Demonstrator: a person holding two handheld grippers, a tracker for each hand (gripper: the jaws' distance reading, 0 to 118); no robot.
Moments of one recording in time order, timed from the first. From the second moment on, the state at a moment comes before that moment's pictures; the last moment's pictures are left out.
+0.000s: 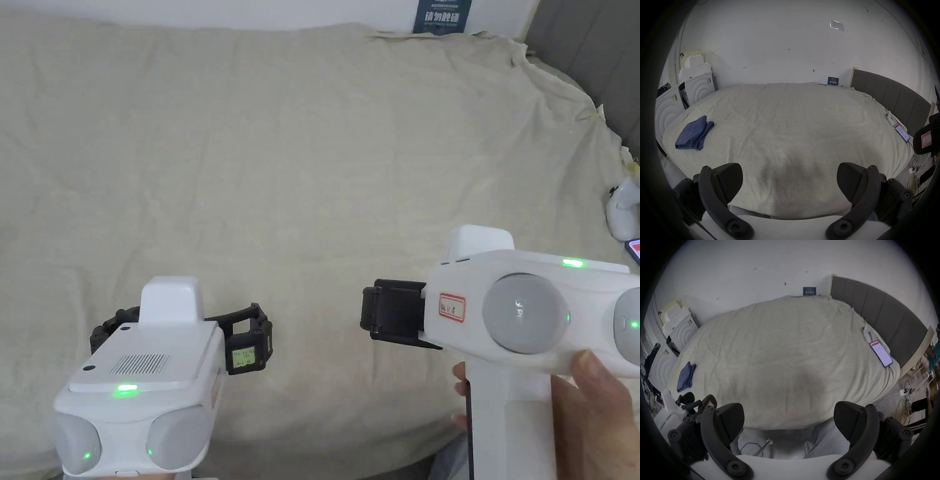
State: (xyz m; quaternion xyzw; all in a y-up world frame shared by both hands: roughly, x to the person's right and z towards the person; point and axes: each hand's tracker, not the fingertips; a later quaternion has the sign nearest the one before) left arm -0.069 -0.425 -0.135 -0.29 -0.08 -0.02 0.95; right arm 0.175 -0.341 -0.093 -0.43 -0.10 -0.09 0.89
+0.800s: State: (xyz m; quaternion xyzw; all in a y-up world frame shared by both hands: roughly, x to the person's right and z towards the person) left arm -0.091 -0.455 -0.291 -0.29 -0.02 0.01 0.96; right arm 0.251 -0.439 -0.214 -0.35 -0.21 0.01 0.91
